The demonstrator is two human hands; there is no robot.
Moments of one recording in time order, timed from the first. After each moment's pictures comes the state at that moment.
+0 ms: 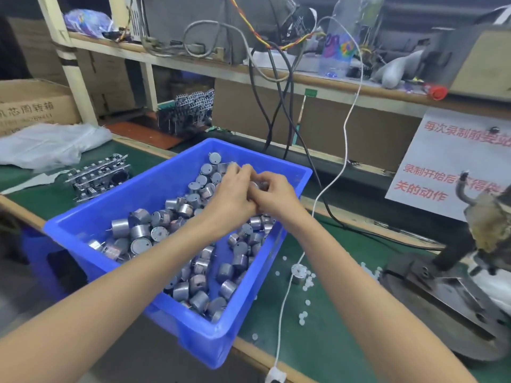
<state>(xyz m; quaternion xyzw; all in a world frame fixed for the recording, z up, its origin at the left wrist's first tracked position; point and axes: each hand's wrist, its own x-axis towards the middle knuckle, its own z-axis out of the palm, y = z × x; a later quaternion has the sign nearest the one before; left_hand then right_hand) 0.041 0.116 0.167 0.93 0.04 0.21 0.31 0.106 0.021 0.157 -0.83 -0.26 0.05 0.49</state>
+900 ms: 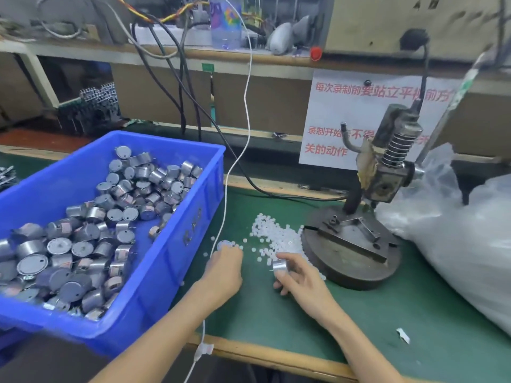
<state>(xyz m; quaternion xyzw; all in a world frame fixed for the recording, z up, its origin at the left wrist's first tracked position) 0.028 -0.025 0.055 0.98 0.01 -0.07 0.17 0.027 -0.203 0.011 -0.75 -0.09 0.10 0.65</state>
